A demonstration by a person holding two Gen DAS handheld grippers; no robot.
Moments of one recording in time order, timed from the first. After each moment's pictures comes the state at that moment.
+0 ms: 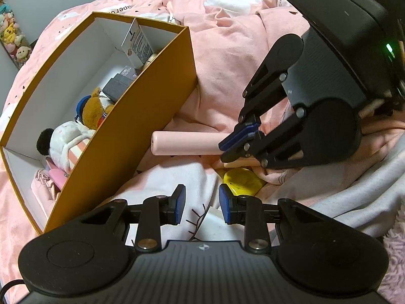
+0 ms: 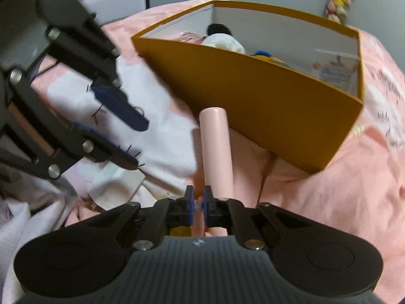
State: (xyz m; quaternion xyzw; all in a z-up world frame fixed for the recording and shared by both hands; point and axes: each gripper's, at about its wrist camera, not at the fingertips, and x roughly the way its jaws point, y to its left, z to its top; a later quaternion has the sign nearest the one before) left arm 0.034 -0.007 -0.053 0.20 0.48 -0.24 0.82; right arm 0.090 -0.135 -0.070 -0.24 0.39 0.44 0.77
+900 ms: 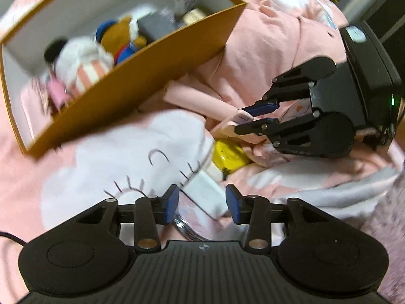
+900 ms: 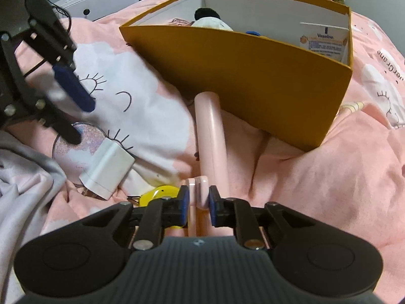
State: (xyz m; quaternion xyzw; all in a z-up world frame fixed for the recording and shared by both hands) left arm 0.047 0.045 -0.049 0.00 0.60 -0.21 0.77; right arm 0.101 -0.148 -0.079 -0.23 0.42 0.43 0.76
